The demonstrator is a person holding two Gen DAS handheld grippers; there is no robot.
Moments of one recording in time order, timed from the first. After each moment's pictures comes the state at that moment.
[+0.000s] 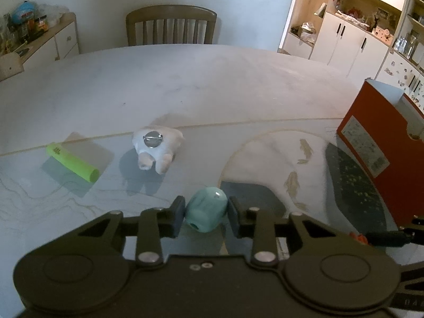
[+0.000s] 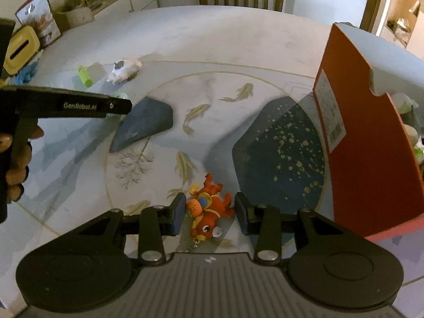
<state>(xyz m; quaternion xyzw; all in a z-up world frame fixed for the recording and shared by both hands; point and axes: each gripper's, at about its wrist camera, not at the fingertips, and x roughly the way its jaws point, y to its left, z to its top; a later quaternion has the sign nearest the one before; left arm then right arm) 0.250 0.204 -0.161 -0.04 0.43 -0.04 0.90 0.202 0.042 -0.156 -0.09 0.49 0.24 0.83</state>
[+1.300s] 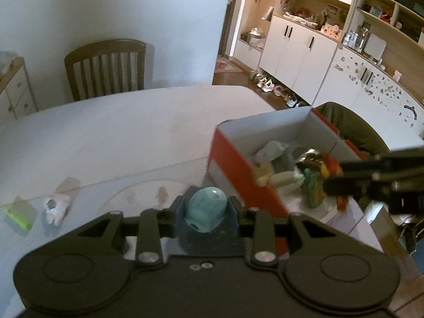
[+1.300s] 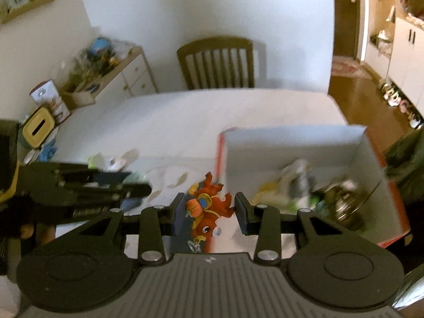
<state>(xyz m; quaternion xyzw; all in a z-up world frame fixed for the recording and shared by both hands) 0.241 0.041 -0.042 -0.02 0.41 -0.13 0.91 0.238 -0.115 -0.001 -0.01 0.41 0.26 0.88</state>
